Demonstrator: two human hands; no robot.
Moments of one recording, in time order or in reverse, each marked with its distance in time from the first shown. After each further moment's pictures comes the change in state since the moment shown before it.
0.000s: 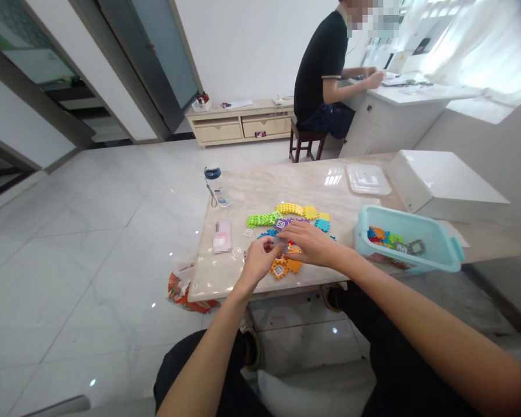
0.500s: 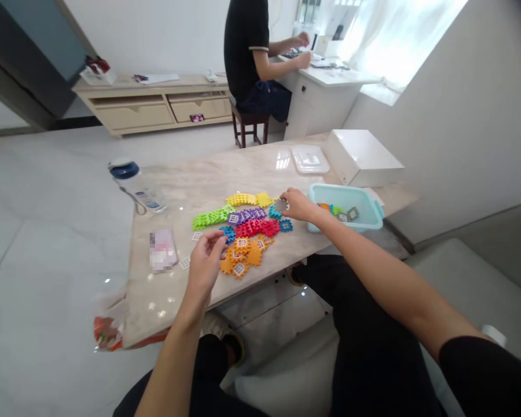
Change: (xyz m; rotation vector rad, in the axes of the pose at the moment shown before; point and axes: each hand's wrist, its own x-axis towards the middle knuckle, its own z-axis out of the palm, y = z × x) left_hand 0.010 0.012 -0.004 -0.098 0.091 -0.105; right_hand -0.056 0.120 -0.029 -0.206 -0.087 0.791
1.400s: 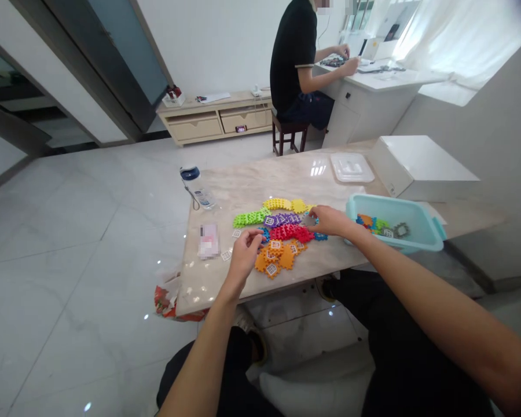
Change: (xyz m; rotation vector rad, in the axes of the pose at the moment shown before) left_hand 0.011 -0.014 -0.005 0.019 -0.018 0.007; right_hand -0.004 -0.025 0.018 -0.030 -0.151 0.029
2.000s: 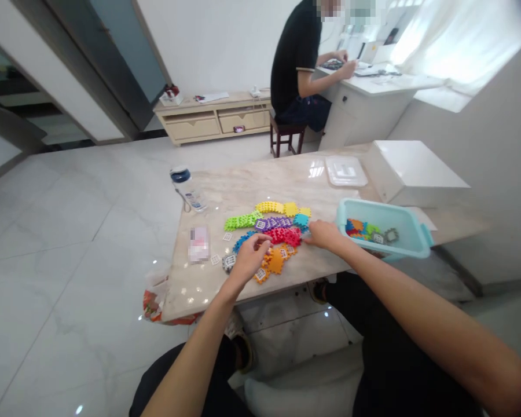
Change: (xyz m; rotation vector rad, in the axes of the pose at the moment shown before) left_hand 0.007 0.008 0.038 0.121 -0.182 0.038; right_hand -0.026 -0.016 -0.002 -0.072 -0.138 0.133
